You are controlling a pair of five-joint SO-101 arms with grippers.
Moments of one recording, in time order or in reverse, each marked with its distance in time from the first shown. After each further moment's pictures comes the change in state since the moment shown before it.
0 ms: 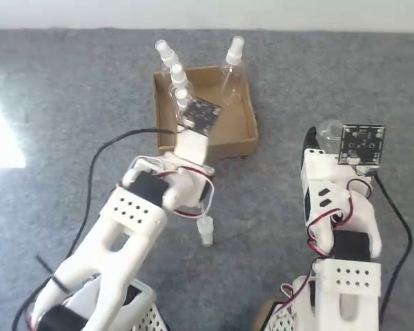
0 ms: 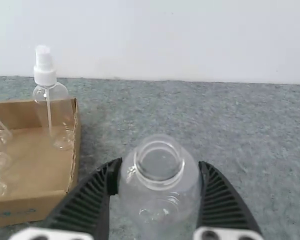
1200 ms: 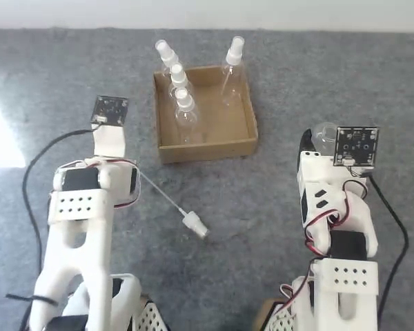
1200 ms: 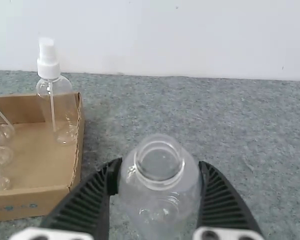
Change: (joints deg) left arm -31.0 -1.4 3.3 6.7 -13.8; right arm -0.8 0.0 2.4 -1.7 -0.1
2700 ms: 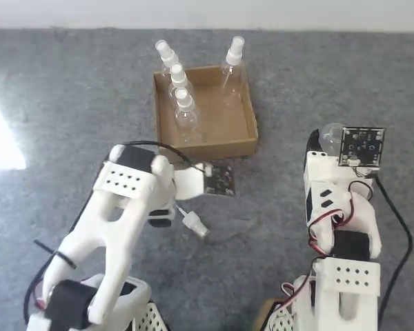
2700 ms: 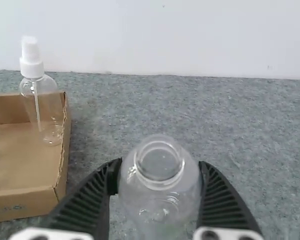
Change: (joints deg) left arm 21.1 13.1 -11.8 20.5 -59.0; right arm 2.5 0.0 0.0 0.0 1.2
